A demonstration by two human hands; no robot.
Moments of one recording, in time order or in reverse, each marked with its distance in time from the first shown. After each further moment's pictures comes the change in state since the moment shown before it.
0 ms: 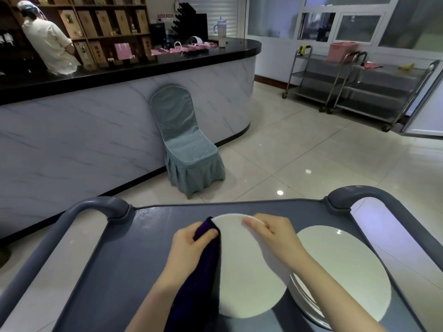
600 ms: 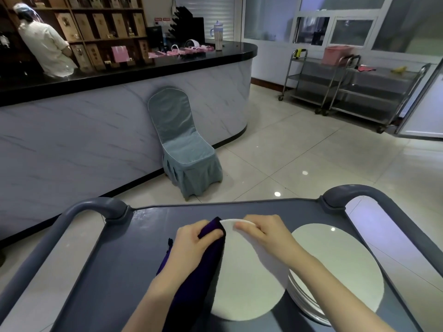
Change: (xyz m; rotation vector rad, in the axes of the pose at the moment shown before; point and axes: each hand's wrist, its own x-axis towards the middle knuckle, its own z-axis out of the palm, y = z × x) left_hand -0.003 0.012 0.000 0.163 -0.073 0.108; right_hand 0.000 -0.004 -0.001 -0.122 -0.116 -0.066
